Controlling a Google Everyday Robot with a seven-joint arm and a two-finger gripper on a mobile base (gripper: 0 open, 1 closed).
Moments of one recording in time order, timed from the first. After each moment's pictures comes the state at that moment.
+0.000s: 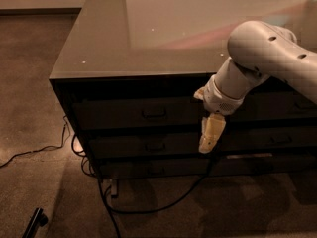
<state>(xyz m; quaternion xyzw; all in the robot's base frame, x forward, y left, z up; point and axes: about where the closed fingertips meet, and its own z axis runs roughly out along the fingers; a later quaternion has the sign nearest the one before) 0.523 -0.126 0.767 -0.68 0.72 0.09 0.15</state>
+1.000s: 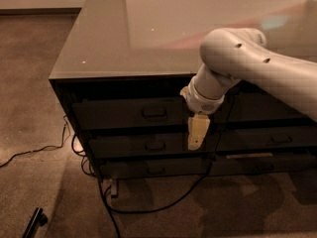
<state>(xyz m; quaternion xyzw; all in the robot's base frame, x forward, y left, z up) 0.545 -0.103 0.751 -0.71 0.69 0.04 0.14</state>
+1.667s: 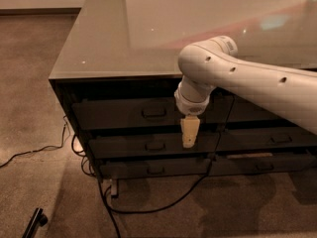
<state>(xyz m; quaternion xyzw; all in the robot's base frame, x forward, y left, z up) 0.581 -0.092 0.712 -0.73 0.67 -0.02 0.11</state>
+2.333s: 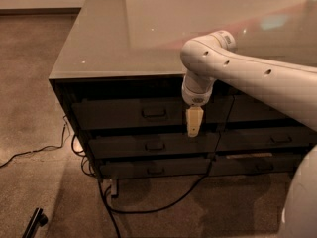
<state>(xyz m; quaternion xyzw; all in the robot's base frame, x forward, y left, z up) 0.631 -0.120 0.699 -0.70 0.71 -0.05 0.09</state>
